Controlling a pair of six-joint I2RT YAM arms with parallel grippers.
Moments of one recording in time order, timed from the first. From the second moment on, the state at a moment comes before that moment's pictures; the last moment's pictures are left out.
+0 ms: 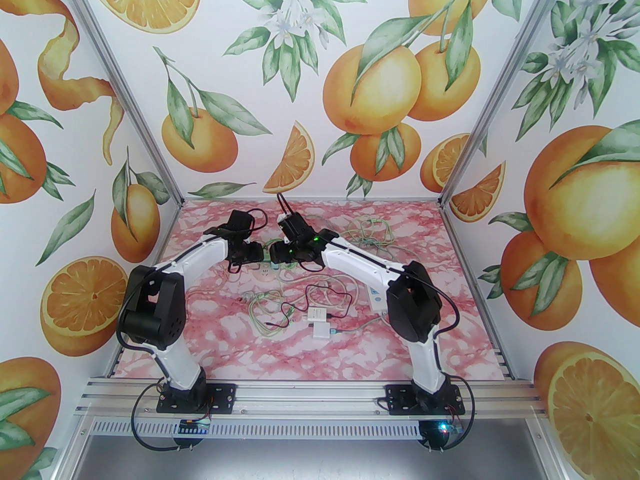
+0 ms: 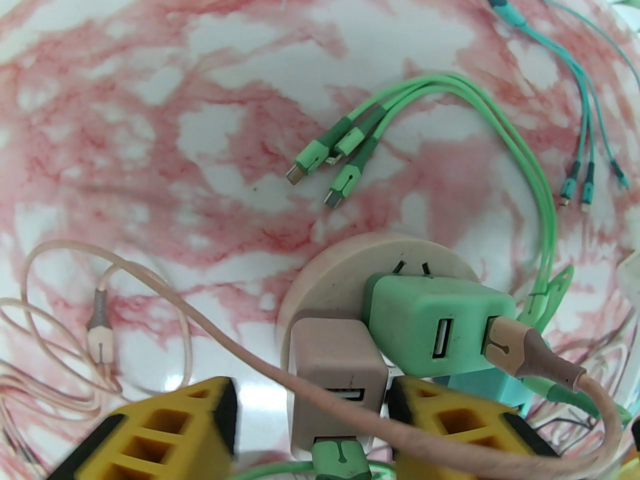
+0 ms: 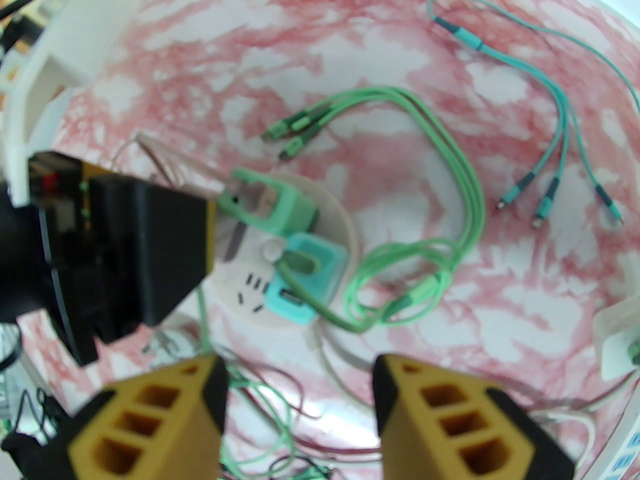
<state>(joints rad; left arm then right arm) -0.26 1.78 1.28 -0.64 -0.02 -0.42 0.79 2.05 1.73 -0.54 -0.05 0.47</state>
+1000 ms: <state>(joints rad) -0.28 1.78 1.27 -0.63 -0.02 -0.36 0.77 2.10 1.73 -0.52 -0.10 0.52</state>
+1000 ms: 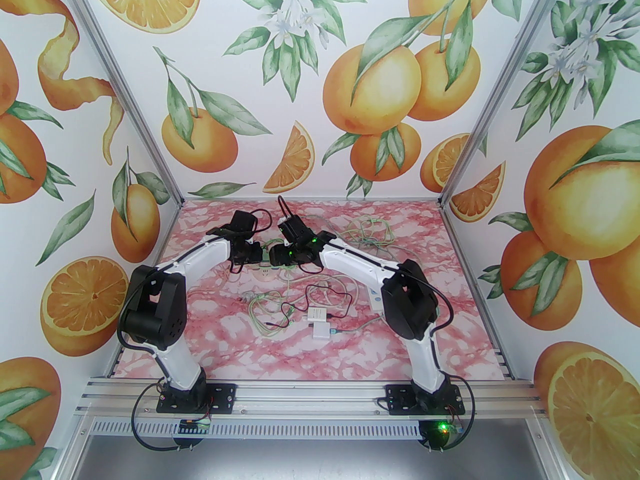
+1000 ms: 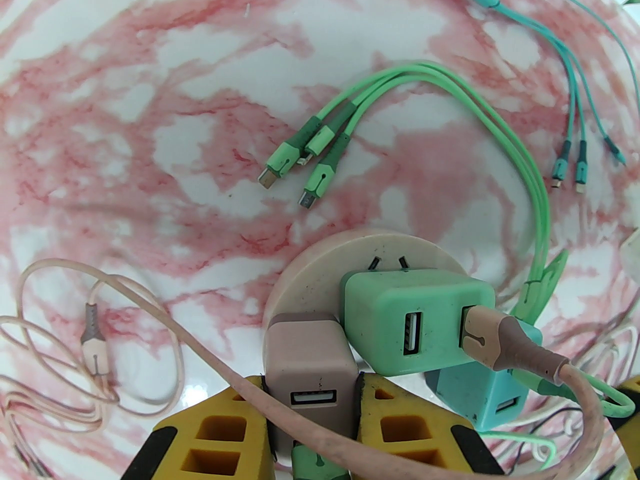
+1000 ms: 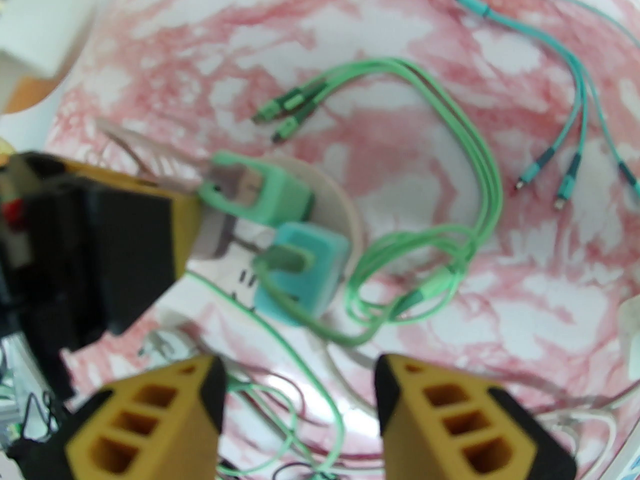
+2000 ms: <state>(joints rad) -0.29 1.79 1.26 -0.65 -0.02 -0.31 0.76 2.21 1.79 -0.52 -0.15 0.68</state>
